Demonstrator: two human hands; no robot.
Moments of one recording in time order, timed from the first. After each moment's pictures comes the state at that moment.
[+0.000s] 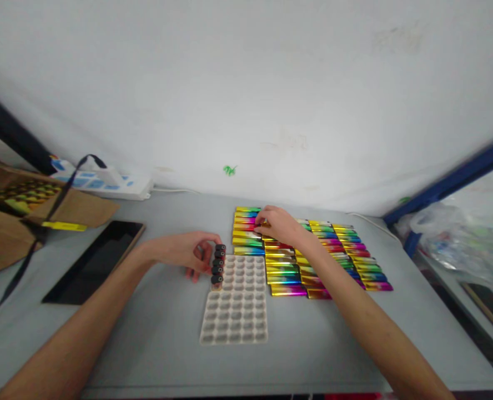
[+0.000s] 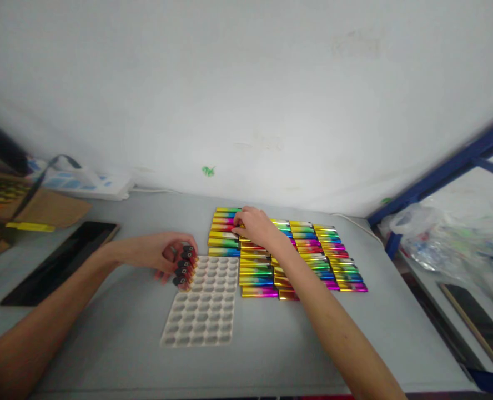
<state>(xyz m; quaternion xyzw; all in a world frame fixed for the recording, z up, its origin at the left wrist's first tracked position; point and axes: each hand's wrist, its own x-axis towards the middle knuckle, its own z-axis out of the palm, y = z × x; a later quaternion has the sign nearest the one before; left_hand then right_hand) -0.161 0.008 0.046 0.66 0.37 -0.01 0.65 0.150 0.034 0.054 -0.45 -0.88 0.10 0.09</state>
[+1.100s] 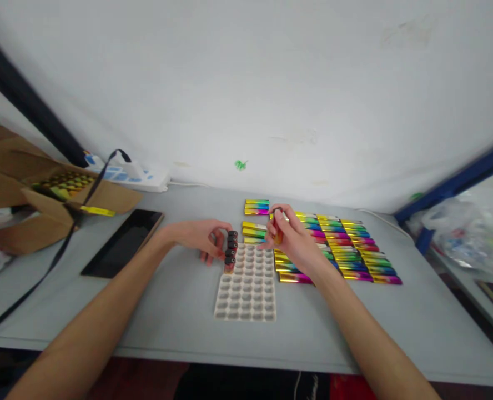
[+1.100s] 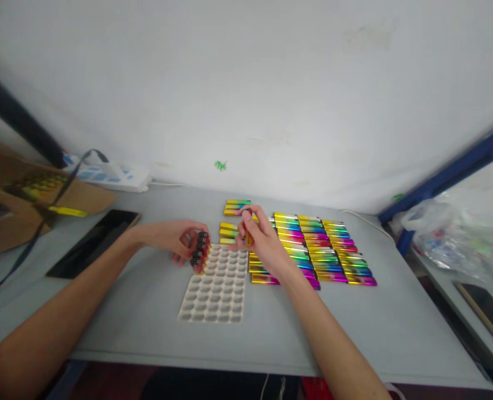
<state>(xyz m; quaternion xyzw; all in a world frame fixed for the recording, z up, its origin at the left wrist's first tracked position) -0.158 0.006 0.053 0.69 0.37 -0.02 0.63 0.115 -0.064 0.069 -0.35 -0.46 0.66 0.48</state>
